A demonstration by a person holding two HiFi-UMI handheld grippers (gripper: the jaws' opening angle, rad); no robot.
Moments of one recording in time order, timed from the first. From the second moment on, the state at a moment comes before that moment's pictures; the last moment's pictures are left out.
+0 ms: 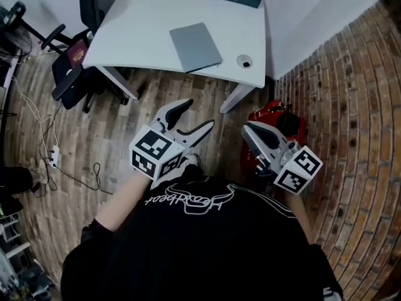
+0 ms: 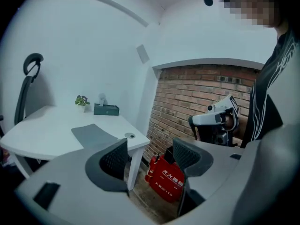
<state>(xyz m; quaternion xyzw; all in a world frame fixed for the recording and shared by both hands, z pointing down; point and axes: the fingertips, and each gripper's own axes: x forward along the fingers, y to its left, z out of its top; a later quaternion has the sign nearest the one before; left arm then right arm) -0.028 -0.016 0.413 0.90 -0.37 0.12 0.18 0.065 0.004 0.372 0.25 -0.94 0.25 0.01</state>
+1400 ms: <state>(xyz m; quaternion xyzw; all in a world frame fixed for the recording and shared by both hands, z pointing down) -0.011 -0.236 0.521 0.82 -0.45 0.31 0.16 0.111 -0.215 0.398 0.21 -0.94 0.28 0.03</state>
